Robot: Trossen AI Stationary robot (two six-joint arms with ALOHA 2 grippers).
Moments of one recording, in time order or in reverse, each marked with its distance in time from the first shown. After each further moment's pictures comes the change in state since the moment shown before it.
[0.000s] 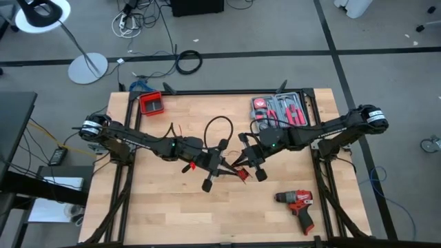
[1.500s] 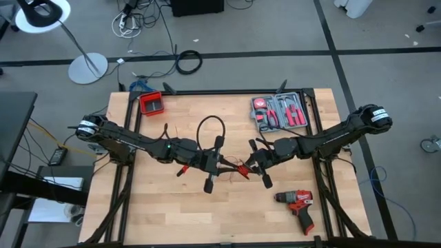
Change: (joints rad) left arm -0.048 -0.040 0.043 -0.004 -0.189 0.095; right arm 0.098 -0.062 -0.288 0.397 0.144 0.265
